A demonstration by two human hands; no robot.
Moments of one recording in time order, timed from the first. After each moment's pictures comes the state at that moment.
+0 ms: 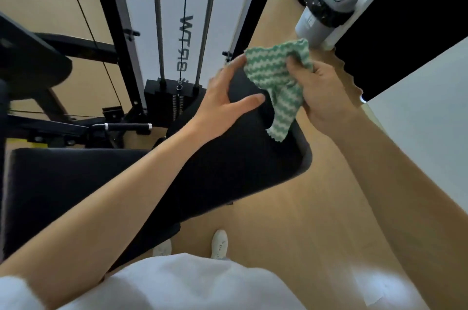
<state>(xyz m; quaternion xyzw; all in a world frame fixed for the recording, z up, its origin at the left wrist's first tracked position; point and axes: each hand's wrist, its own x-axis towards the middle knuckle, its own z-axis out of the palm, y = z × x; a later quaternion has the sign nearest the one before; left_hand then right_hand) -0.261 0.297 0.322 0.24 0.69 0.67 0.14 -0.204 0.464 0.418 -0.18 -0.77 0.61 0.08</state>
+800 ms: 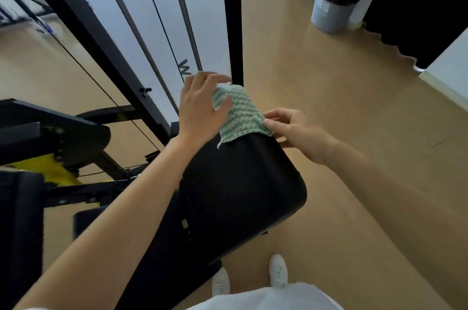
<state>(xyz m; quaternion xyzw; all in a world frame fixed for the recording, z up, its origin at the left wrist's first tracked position) -0.337 0.372 0.331 0.30 0.88 0.34 -0.14 -0.213 0.563 0.334 -0.19 -0.76 0.61 -0.08</state>
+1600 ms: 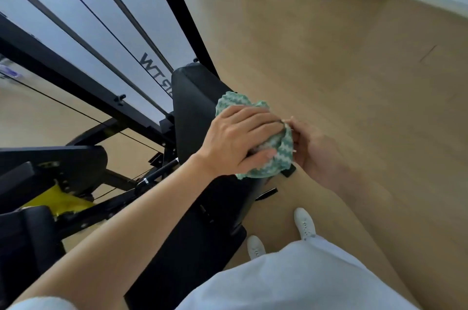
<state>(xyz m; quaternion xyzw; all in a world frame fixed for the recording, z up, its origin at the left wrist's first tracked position) -0.230 0.392 0.301 0.72 0.66 0.16 -0.13 -0.081 0.525 0.274 -0.31 -0.39 0.86 0.06</state>
